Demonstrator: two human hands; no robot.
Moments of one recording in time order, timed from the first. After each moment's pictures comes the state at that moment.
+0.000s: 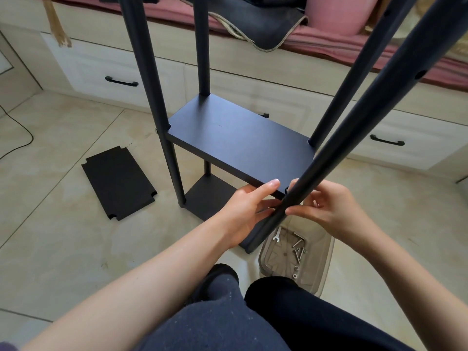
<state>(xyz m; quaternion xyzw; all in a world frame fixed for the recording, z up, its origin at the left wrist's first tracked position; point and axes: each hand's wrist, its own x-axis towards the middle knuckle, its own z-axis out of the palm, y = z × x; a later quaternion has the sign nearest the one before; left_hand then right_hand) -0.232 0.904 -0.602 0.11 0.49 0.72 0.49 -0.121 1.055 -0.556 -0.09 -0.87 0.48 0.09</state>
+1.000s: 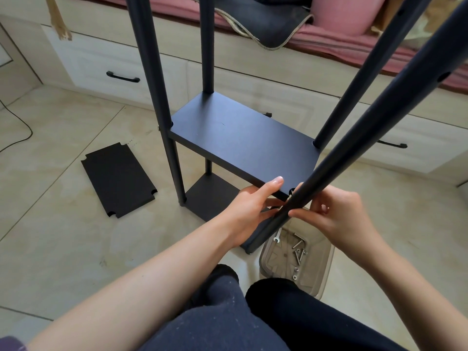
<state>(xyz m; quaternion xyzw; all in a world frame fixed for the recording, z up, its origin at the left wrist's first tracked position) -0.232 0.908 -0.604 0.11 0.51 0.71 0.47 -0.113 1.048 -0.556 -0.11 -0.93 0.31 0.16</state>
